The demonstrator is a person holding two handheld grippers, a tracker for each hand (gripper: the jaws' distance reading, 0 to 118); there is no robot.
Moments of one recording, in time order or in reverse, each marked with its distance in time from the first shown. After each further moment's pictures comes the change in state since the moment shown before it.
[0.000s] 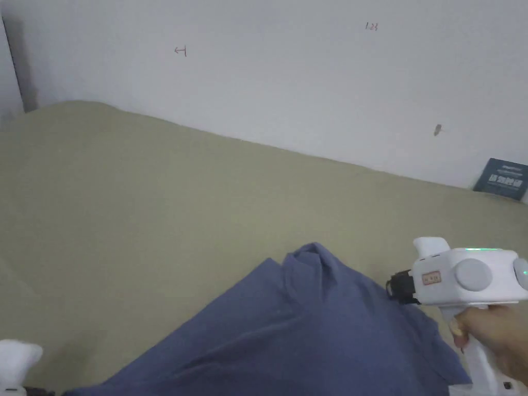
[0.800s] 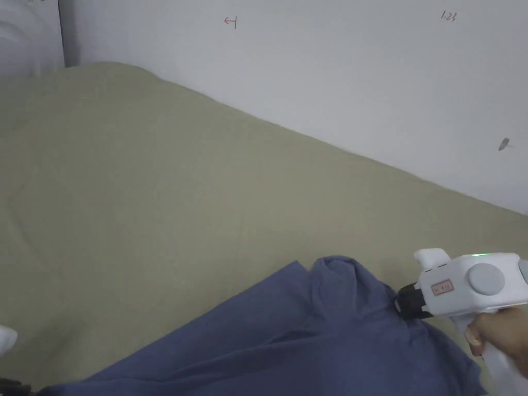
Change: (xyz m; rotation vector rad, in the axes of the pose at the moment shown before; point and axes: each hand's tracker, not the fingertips) left arm -0.011 0.004 -0.012 -0.032 -0.017 0.113; right arm 0.000 0.039 -0.082 -0.142 0.099 0.200
